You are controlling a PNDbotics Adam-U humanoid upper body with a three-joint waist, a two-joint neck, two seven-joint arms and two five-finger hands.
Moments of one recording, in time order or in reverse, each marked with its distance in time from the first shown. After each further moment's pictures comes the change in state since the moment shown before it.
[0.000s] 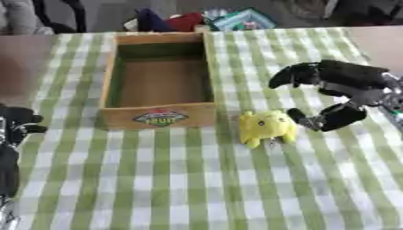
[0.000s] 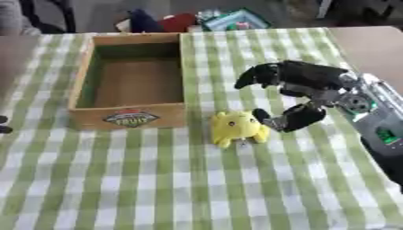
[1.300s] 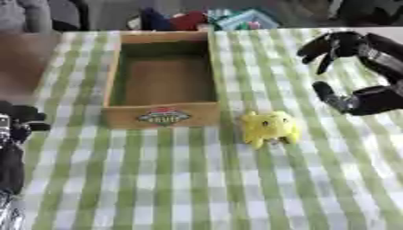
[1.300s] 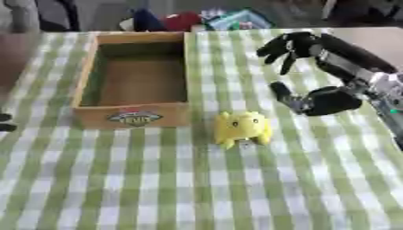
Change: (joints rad) left arm 0.000 -0.003 0.003 0.000 -0.002 -0.004 0.005; right arm 0.069 -0.047 -0.111 -0.144 -0.335 0.095 -0.063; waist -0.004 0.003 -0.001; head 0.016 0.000
